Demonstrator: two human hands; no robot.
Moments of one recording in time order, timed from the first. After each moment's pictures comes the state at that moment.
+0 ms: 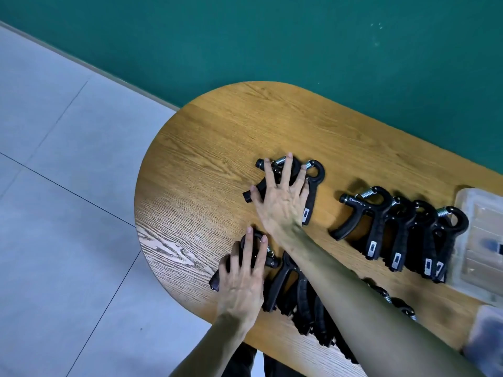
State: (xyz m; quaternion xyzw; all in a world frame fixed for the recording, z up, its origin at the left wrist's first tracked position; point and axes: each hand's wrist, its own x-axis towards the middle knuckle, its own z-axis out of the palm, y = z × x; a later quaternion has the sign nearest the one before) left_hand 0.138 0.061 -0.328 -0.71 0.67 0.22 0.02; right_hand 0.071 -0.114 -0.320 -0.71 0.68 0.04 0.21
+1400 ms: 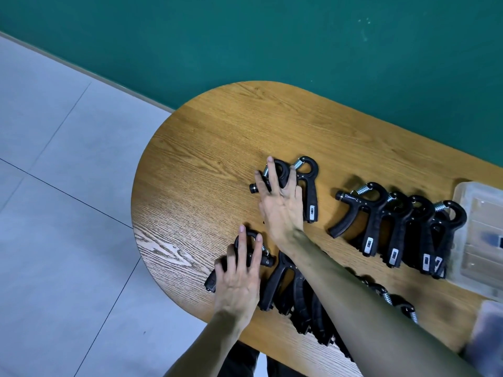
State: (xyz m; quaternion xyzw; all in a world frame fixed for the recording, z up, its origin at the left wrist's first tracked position) left_hand 0.138 0.061 -0.327 -0.70 0.68 0.23 0.07; right_hand 0.051 -0.099 -0.337 -0.81 0.58 0.07 0.09
